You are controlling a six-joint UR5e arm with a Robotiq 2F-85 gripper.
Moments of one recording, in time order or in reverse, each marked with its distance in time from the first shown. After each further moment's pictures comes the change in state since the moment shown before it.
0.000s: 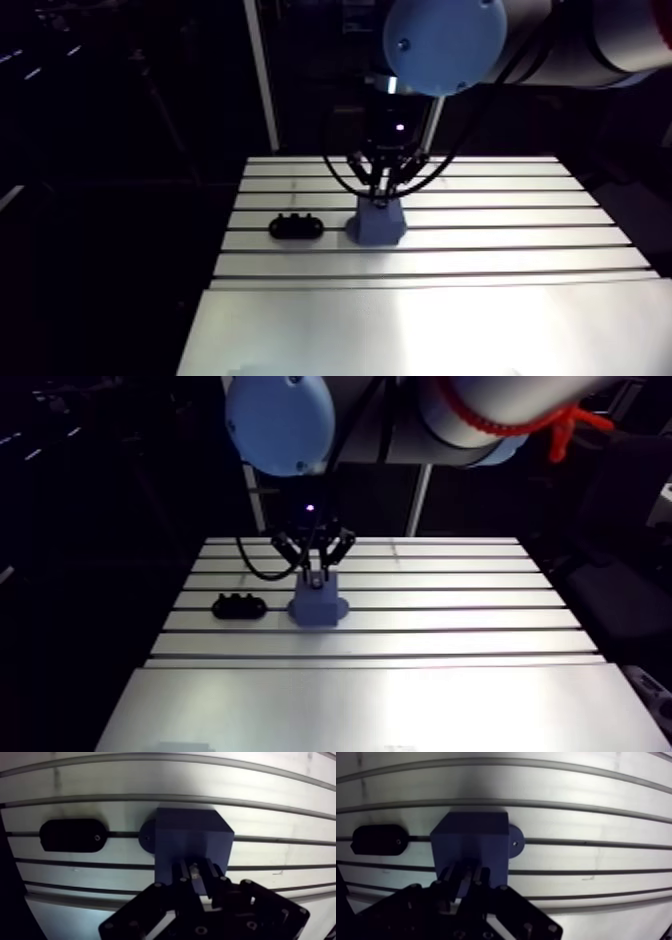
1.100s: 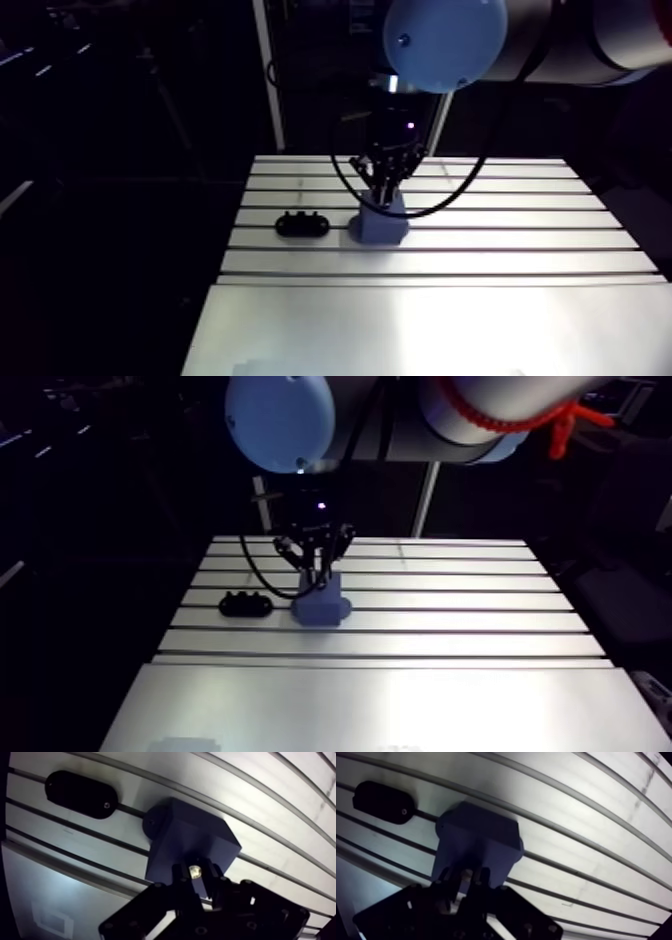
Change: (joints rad) arm 0.022 -0.001 -0.005 0.015 -0.017 -0.337
